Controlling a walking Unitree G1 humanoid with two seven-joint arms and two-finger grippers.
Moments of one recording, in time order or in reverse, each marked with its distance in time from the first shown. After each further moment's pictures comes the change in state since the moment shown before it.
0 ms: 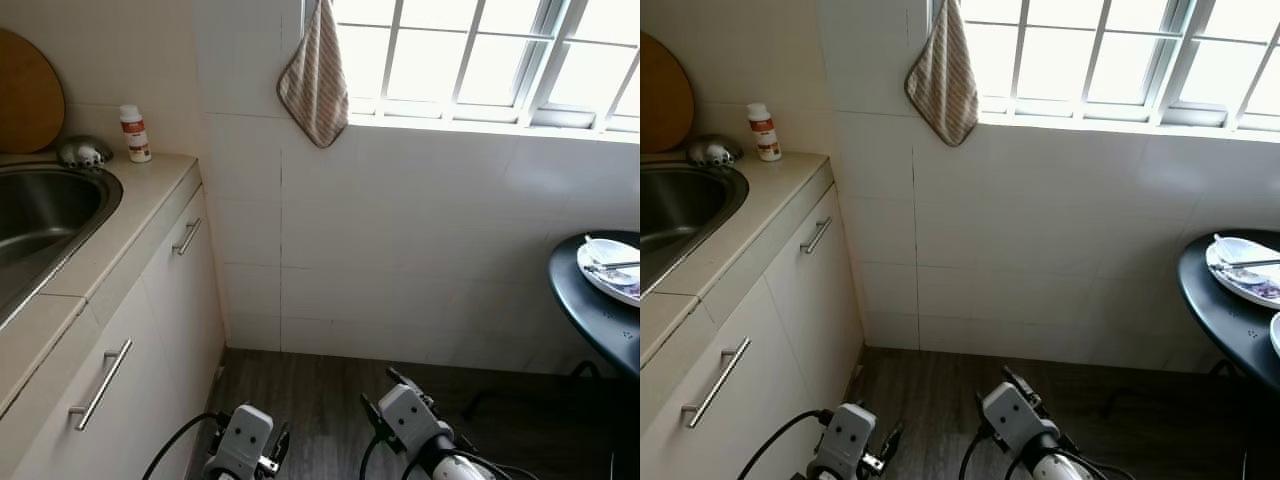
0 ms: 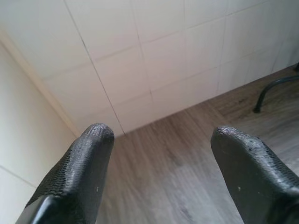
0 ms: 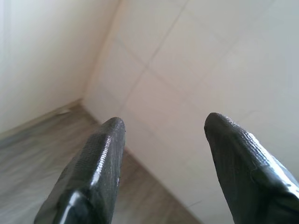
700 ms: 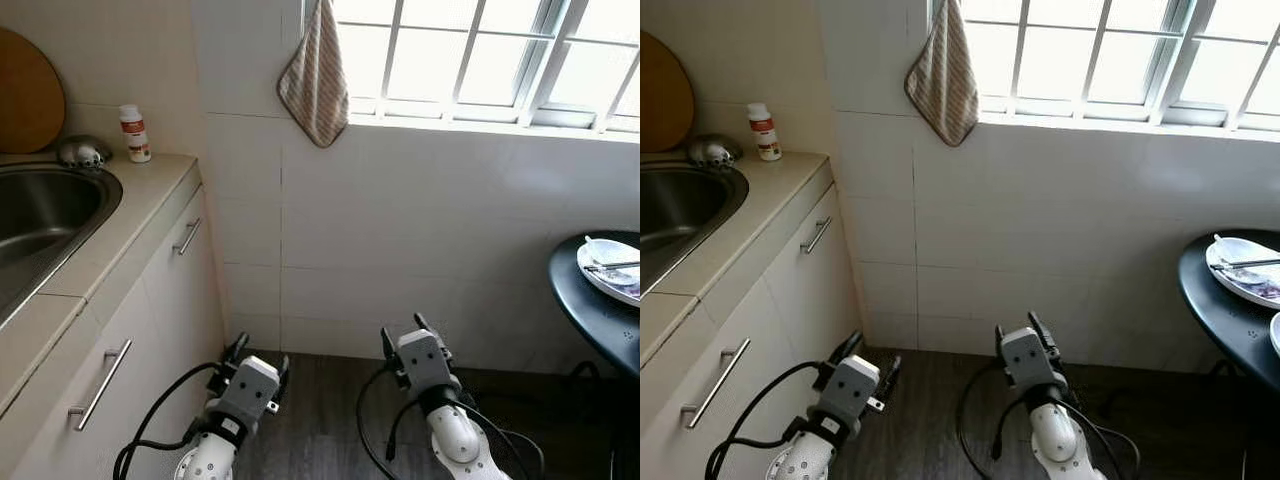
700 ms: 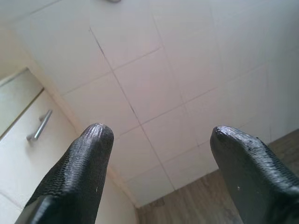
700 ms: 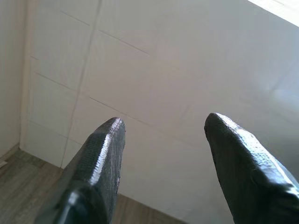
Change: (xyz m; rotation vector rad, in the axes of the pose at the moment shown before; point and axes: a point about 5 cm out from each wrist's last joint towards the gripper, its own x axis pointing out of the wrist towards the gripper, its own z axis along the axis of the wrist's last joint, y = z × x) left arm 0.020 0.032 0.043 0.159 -0.228 0.168; right arm 0.025 -0.037 0.015 0.178 -0.029 -0.325
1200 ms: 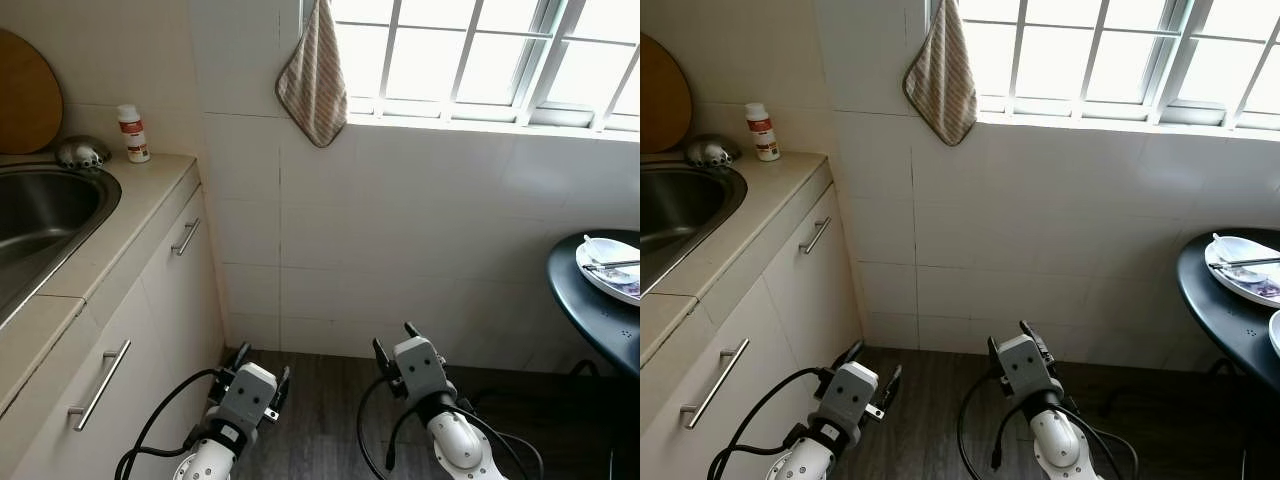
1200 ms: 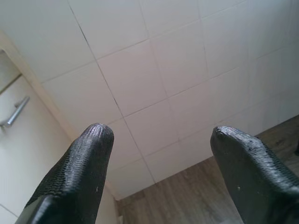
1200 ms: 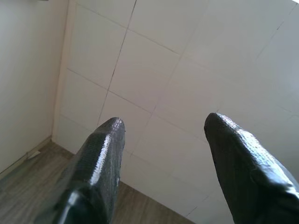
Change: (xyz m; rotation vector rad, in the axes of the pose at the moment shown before) left arm -0.002 -0.010 -0.006 -0.081 0.021 -0.065; right arm -0.004 0.011 -0.003 0.004 -0.004 0.139
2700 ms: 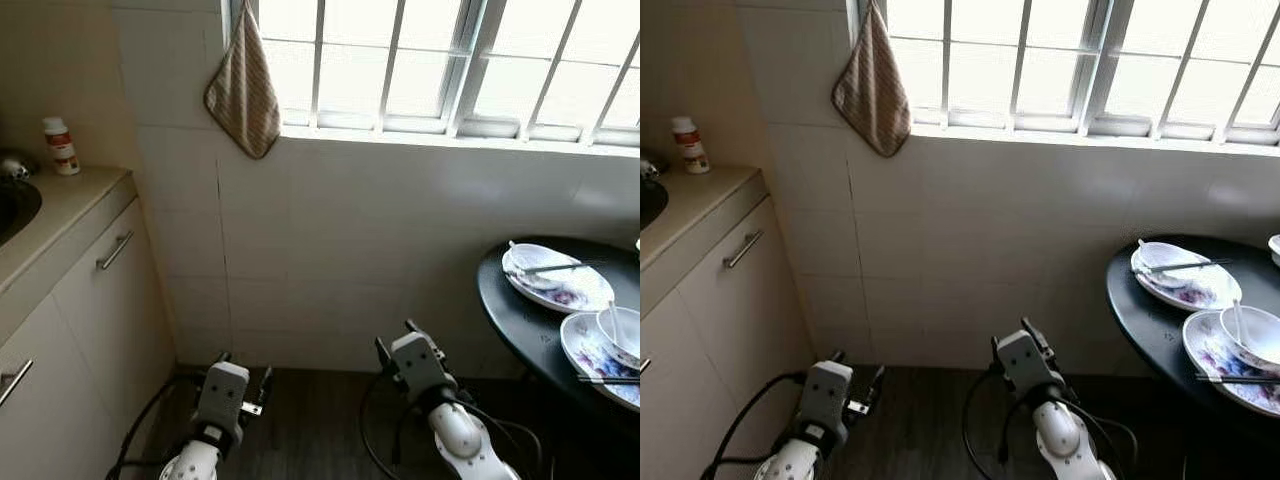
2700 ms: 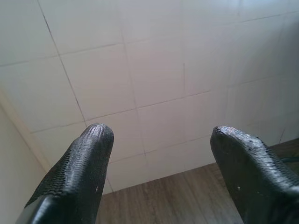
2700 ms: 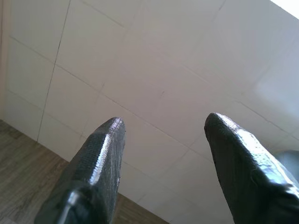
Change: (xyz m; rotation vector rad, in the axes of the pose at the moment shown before) left arm 0.001 0.013 -0.016 -0.178 0.047 0.072; right arm 0.010 -0.008 -0.005 -0.092 0.030 0.001
